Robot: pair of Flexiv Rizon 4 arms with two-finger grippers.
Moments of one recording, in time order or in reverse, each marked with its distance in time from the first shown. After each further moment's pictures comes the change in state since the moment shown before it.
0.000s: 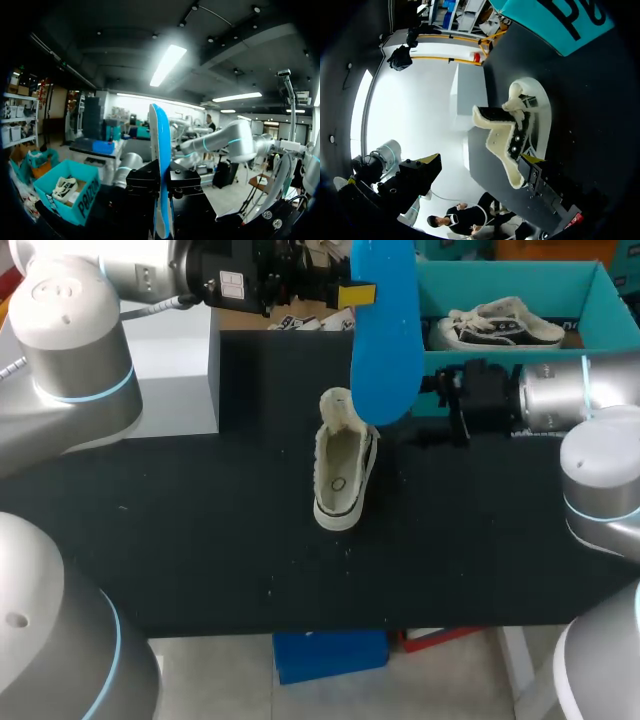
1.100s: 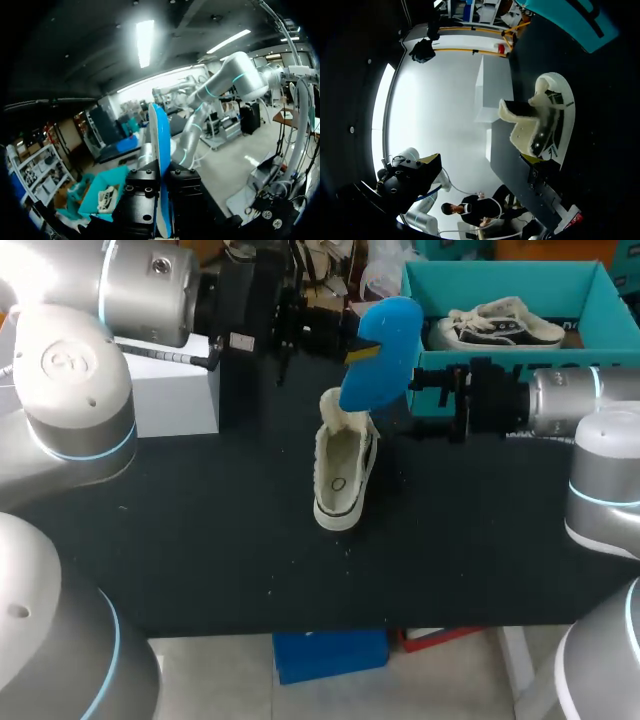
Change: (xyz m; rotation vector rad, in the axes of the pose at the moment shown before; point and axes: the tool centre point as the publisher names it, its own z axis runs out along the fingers) left arm 0.004 0.048 0.010 -0.264 -0.218 0.501; right arm 0.023 -0.005 -0.009 0.087 0.211 -0.025
